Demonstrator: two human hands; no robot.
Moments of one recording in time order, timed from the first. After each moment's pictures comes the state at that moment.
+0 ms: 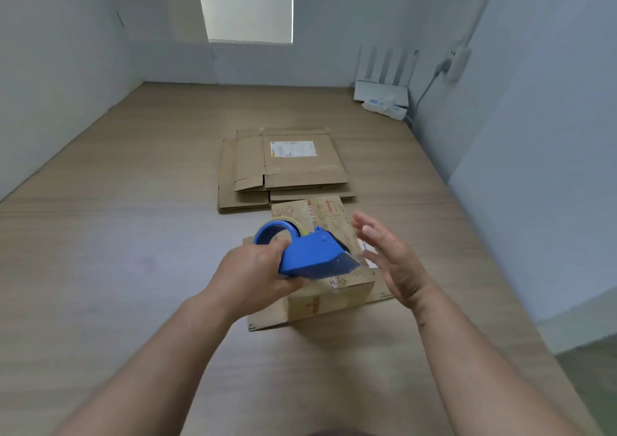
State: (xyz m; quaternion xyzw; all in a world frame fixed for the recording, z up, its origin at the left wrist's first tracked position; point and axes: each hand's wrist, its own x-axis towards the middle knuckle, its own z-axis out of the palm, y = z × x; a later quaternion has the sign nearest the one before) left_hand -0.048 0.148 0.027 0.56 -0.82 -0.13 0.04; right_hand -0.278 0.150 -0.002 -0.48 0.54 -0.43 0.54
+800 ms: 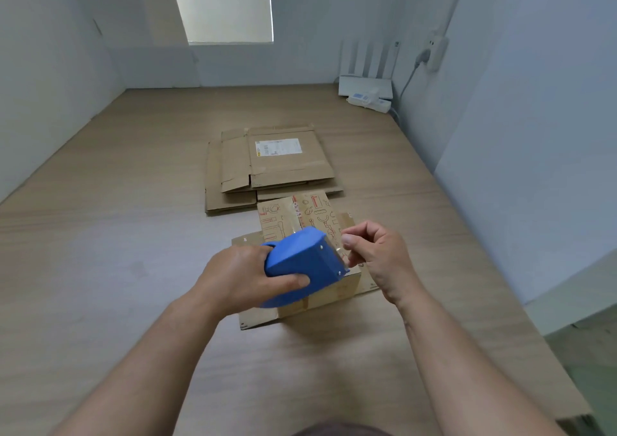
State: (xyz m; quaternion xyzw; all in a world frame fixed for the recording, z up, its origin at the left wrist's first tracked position) left_hand -0.056 0.157 0.042 0.57 -0.78 -0.25 0.04; right_hand -0.271 0.166 0.007 -0.45 0.59 -0.50 0.44
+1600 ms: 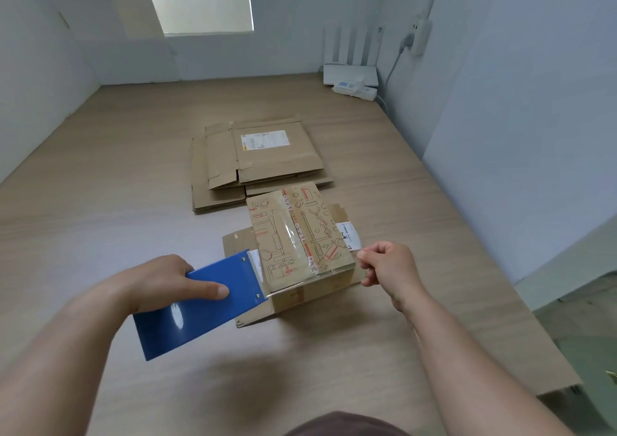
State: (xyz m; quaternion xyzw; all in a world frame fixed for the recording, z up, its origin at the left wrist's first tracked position) left_hand 0.025 0.130 0.040 0.66 -0.63 -0.39 -0.11; right_hand -0.293 0.176 -0.039 -0.32 0.71 -0.45 0.43
